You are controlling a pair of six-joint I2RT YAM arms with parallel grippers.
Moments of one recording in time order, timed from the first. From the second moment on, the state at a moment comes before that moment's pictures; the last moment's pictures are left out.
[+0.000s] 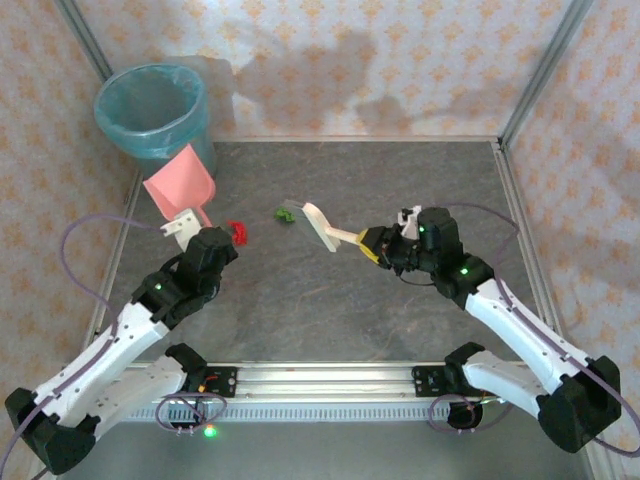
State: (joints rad) left arm -0.56 0.78 0.79 -0.65 -0.70 -0.89; right arm 0.52 0.99 0.76 -0.22 -0.49 1.25
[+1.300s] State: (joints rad) left arm -0.57 0.94 0.79 -0.65 -0.65 -0.87; right arm 0.64 1.47 0.95 -0.08 -0.01 1.88
